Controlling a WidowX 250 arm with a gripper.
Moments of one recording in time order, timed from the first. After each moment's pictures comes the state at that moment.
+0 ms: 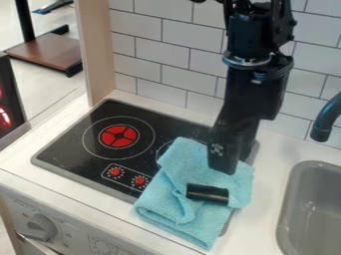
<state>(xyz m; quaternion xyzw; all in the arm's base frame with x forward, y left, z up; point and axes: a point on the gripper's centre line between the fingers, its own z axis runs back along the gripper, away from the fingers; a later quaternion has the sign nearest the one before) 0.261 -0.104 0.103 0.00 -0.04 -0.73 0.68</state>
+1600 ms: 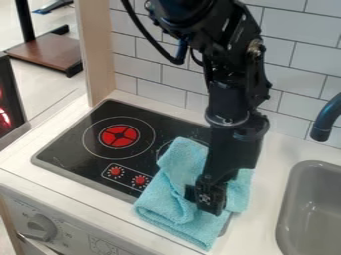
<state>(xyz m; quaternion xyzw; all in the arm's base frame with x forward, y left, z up) 0.253 -0.101 0.052 0.01 -0.06 -0.71 0.70</state>
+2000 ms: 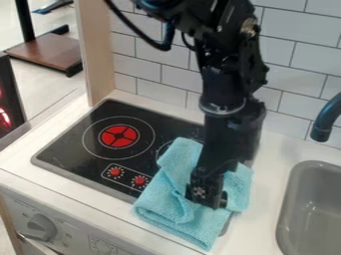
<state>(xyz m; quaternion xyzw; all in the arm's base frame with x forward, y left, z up) 0.245 -0.094 0.069 0.02 -0.08 -0.71 0.70</state>
